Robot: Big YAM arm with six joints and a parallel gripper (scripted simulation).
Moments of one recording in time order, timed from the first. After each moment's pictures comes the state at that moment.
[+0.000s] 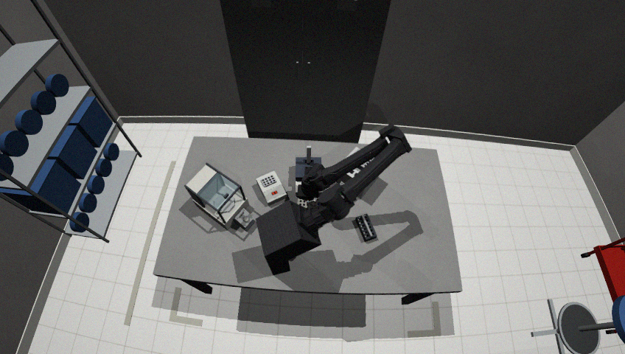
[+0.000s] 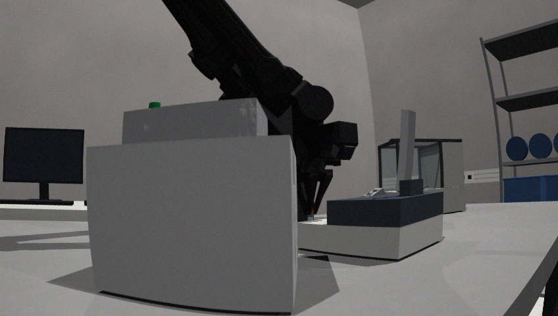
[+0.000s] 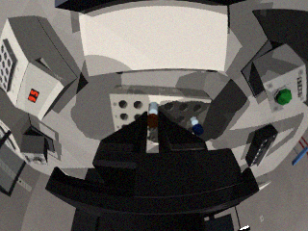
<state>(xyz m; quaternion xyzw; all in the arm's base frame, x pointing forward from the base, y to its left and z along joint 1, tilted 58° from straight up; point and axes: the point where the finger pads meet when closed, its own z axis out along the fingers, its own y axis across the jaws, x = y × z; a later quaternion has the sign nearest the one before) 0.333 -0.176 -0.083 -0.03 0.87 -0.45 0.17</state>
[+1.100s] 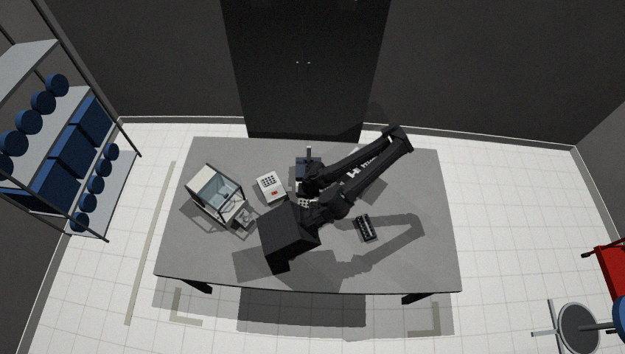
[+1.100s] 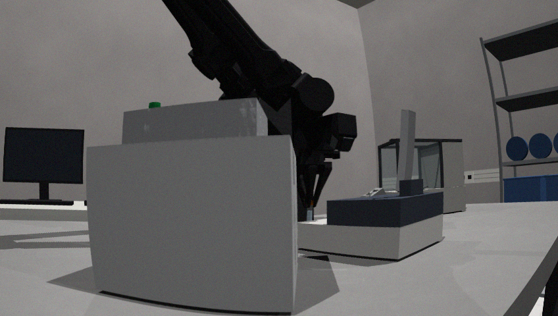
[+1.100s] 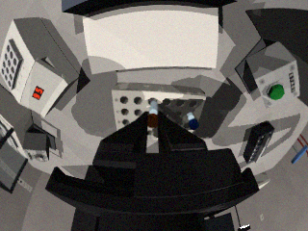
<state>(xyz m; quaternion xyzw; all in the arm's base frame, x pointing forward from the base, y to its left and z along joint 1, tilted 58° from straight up) 0.330 -0.167 -0.073 -0.03 0.87 -0.45 0.17</state>
